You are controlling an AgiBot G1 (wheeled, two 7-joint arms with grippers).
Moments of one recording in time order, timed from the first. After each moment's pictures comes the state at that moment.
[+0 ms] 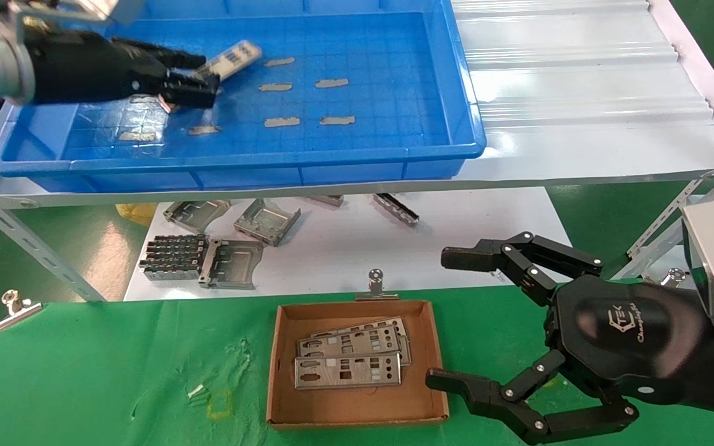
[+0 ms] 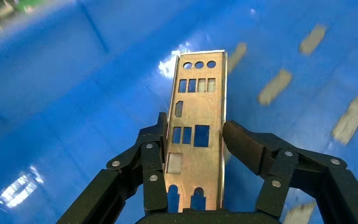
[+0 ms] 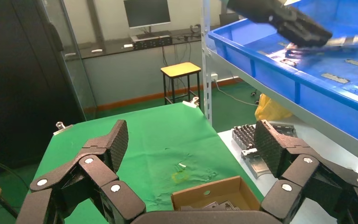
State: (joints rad) left arm -2.09 1.14 0.57 -0.03 1.48 1.09 0.01; right arm 1.09 -0.56 -0.41 1.24 -0.63 -1.43 0.11
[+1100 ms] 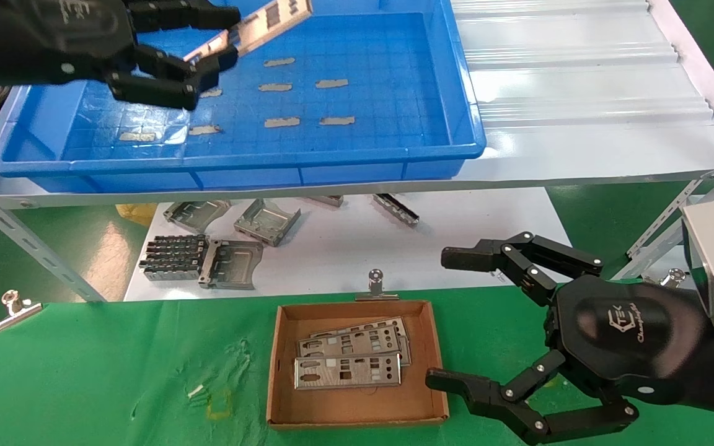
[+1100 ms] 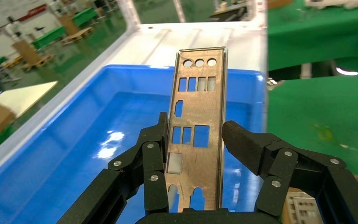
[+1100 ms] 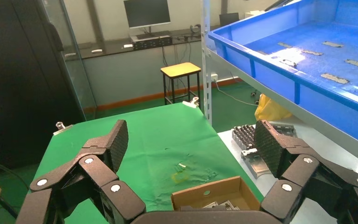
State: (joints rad) left arm -2.01 0.93 0.52 -0.35 1.21 1.60 0.14; right arm 1.09 -0.56 -0.41 1.24 -0.63 -1.43 0.11
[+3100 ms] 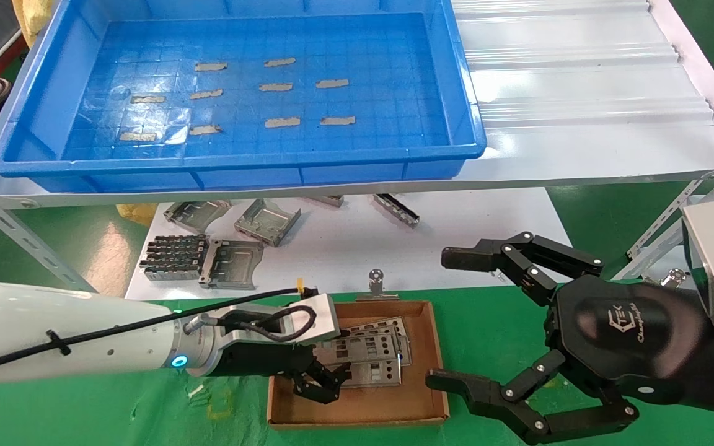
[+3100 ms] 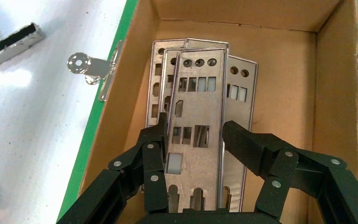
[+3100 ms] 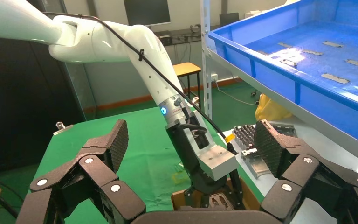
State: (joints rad) left arm -1.39 1.01 0.97 -1.22 1.61 0.95 -0.48; right arm 1.09 -0.56 -0.41 1.24 -0.63 -1.43 0.11
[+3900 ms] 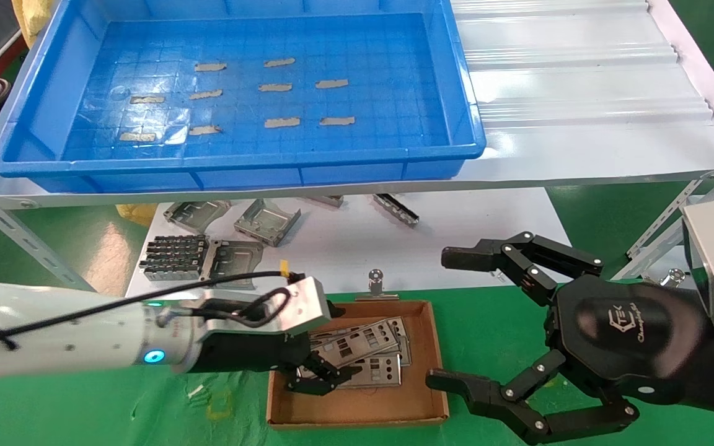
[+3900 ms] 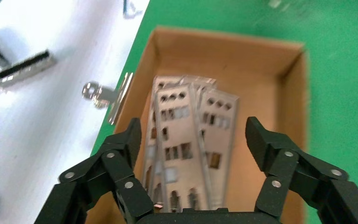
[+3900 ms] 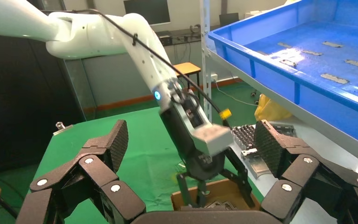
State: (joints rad) left arm -1.37 0.93 0.91 -1.28 1.44 1.00 -0.48; right arm 1.09 -0.56 -0.41 1.24 -0.63 -1.43 0.11
